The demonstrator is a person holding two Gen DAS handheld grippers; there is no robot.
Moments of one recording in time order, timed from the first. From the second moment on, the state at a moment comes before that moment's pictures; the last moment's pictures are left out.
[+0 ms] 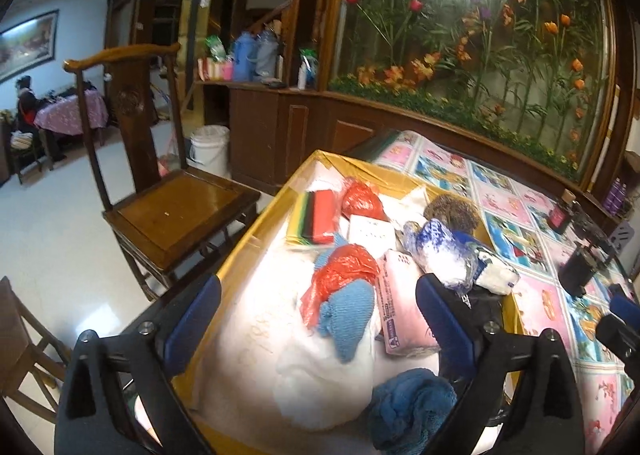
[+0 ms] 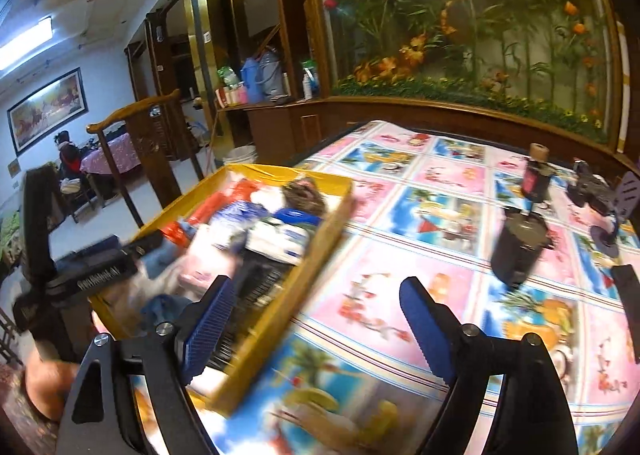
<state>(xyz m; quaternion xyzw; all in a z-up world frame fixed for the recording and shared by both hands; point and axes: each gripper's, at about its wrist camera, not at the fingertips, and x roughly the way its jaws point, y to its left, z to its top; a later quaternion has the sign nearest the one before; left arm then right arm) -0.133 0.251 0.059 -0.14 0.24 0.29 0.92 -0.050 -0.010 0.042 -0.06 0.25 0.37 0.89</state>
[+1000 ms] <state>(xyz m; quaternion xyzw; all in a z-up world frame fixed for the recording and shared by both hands) -0.120 0.177 0.108 0.01 0.29 0.35 0.89 -0.054 -0.054 0.049 -0.04 0.21 0.39 0.89</state>
